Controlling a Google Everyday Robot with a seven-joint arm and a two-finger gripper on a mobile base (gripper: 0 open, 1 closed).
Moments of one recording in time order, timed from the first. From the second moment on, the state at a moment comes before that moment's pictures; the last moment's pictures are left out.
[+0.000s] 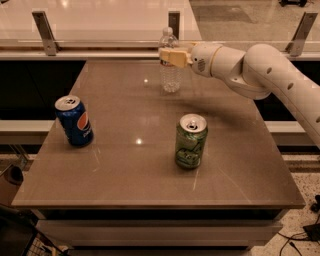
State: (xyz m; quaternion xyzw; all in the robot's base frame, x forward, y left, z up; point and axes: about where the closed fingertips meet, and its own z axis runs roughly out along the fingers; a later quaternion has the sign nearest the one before) arm 0.751 -0.047 0.951 -0.30 0.65 0.30 0.63
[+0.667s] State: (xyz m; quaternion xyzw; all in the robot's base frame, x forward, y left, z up) arm 0.760 -0.071 0.954 -0.30 0.67 0.28 0.61
